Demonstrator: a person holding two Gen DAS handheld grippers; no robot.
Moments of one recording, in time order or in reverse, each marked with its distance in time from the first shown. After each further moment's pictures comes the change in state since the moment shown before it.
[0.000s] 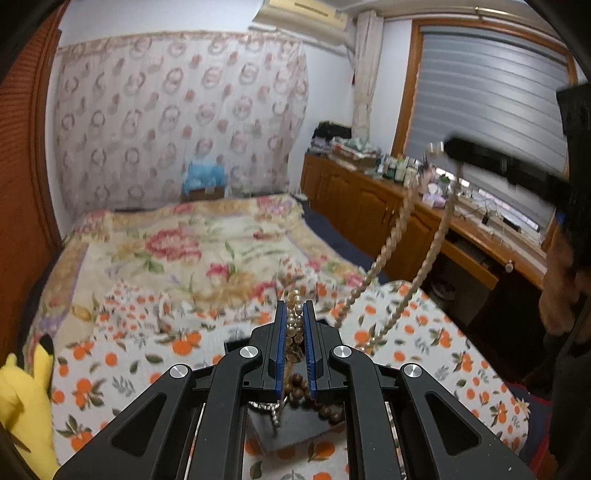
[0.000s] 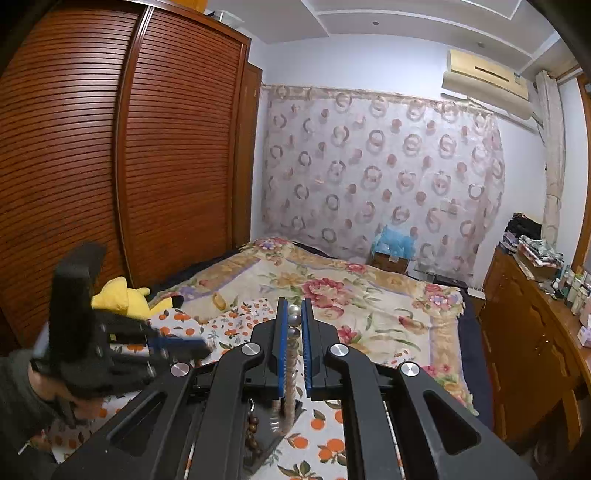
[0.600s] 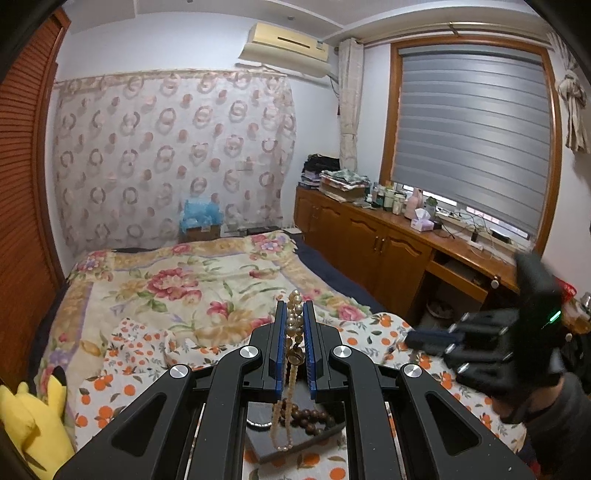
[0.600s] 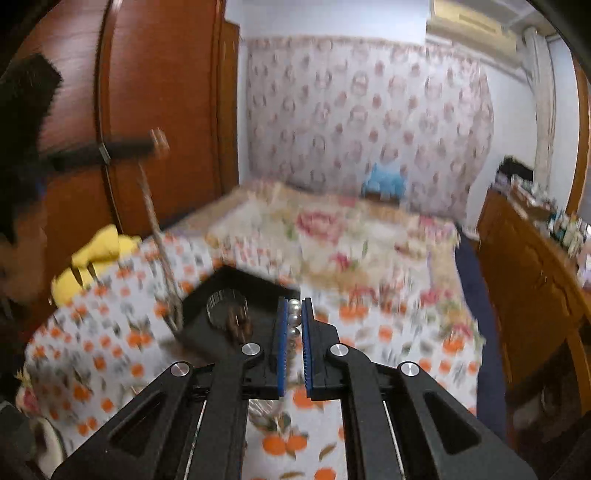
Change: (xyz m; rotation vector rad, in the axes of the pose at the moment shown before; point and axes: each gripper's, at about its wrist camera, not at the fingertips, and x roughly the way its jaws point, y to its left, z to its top) left arm -0.062 -0.025 0.032 0.060 -0.145 -0.008; right arm -0.010 0.008 -0.097 0.060 0.145 -0.035
